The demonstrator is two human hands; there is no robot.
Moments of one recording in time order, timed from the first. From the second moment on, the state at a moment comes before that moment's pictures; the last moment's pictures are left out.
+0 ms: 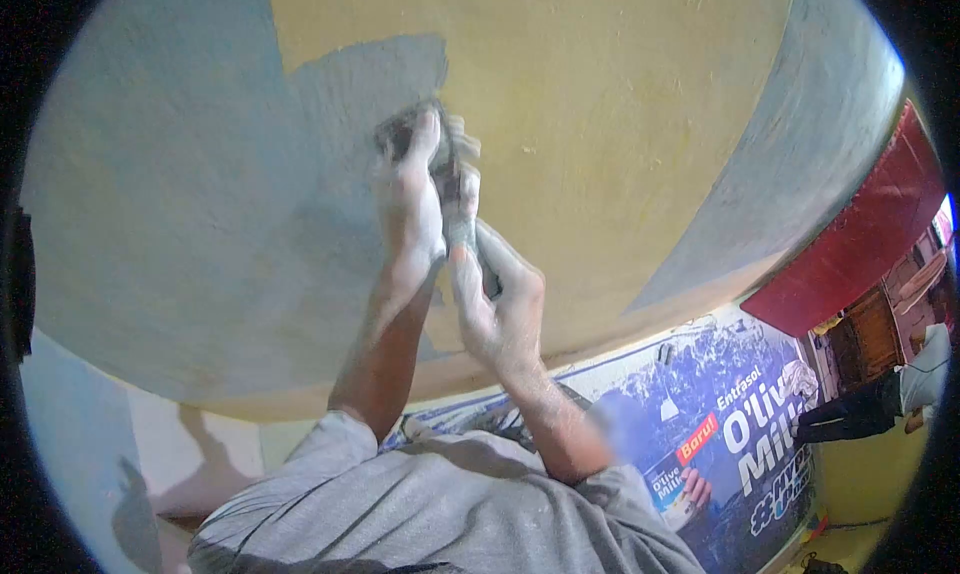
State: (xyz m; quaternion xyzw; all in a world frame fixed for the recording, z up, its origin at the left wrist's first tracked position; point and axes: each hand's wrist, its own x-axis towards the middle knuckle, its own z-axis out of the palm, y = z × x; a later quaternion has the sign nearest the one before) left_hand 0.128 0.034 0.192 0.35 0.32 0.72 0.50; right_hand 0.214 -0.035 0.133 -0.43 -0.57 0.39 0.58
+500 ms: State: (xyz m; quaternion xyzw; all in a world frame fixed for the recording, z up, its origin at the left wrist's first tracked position) left_hand 0.136 0.021 0.203 0.36 0.32 0.72 0.50; right_hand 0.224 -0.045 0.144 -0.38 -0.56 0.41 0.61
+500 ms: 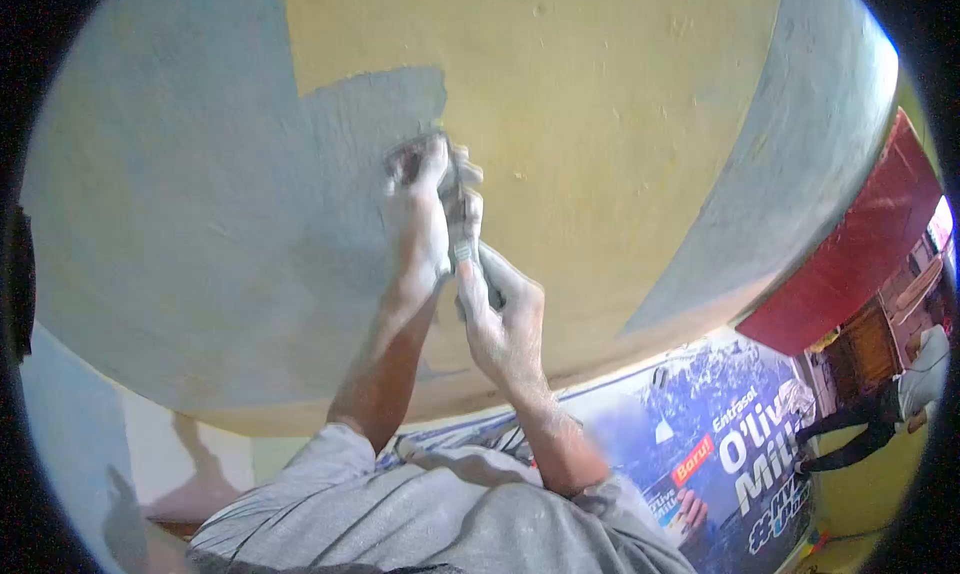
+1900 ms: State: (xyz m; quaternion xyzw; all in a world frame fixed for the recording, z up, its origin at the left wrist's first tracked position) left_hand 0.098 -0.009 -0.015 0.22 0.39 0.66 0.61; right_hand 0.192 -0.079 -0.071 -0.51 -0.52 0.48 0.49
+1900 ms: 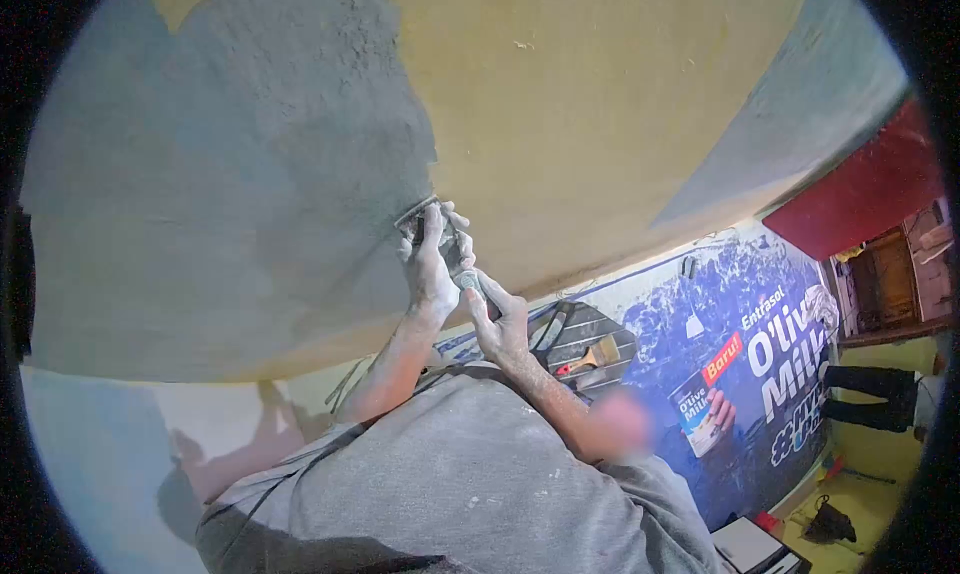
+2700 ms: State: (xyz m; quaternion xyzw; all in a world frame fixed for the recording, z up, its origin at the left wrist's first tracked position) left_hand 0.084 0.001 0.024 0.36 0.42 0.64 0.54; right_hand 0.153 -0.068 -0.048 -0.54 -0.48 0.40 0.56
